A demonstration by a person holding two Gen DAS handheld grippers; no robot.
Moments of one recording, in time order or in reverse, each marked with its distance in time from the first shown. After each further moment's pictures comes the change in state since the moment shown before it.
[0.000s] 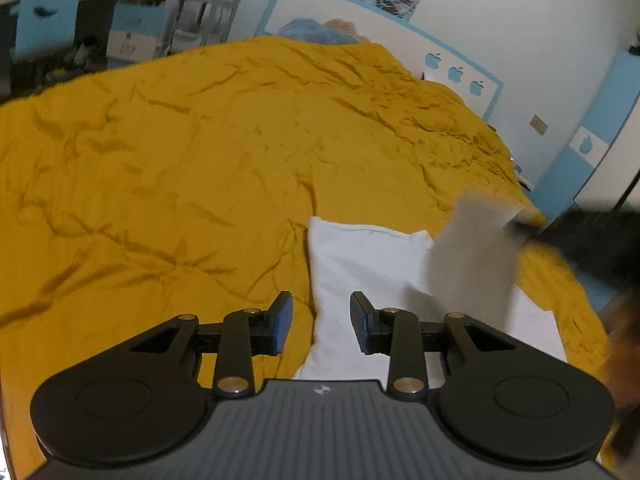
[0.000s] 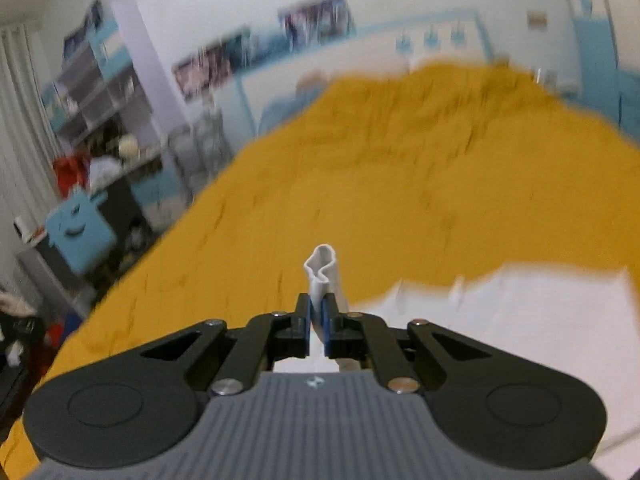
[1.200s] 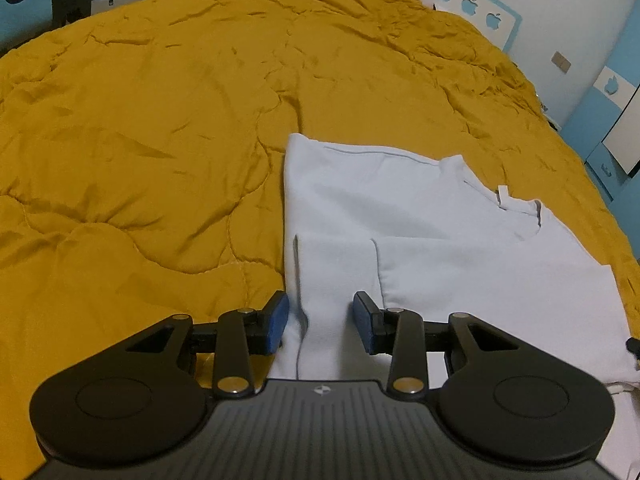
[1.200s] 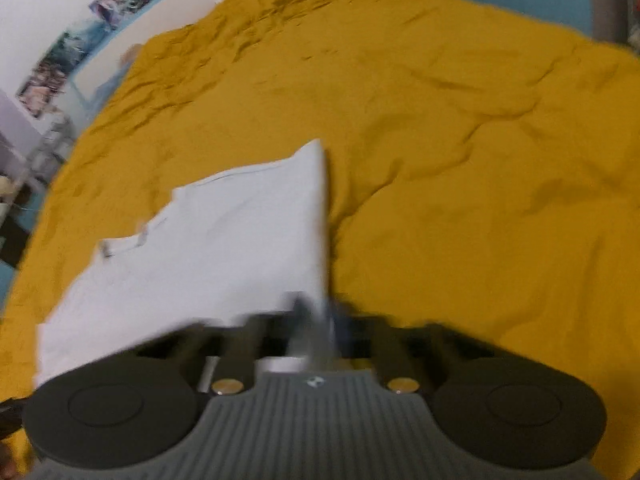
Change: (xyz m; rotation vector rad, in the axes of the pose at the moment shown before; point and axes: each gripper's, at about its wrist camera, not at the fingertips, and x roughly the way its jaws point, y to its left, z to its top) left arm 0.116 -0.027 -0.026 0.070 0.154 0.079; right arm -0.032 -0.330 -0.058 0.318 0.135 -0.245
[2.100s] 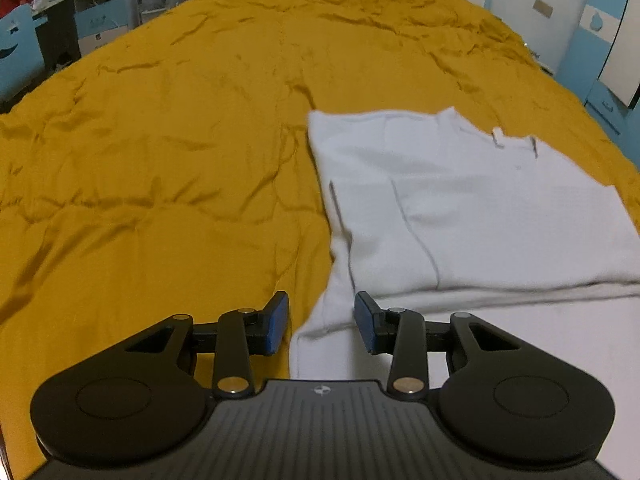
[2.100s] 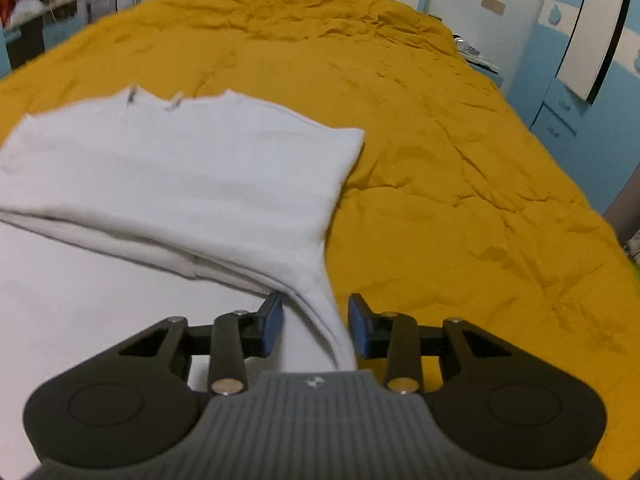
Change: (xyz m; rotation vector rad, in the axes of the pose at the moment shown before) left arm -0.044 0.005 -0.029 0.178 0.047 0.095; right arm -0.037 0.037 -0.063 -0.627 -0.008 -0.223
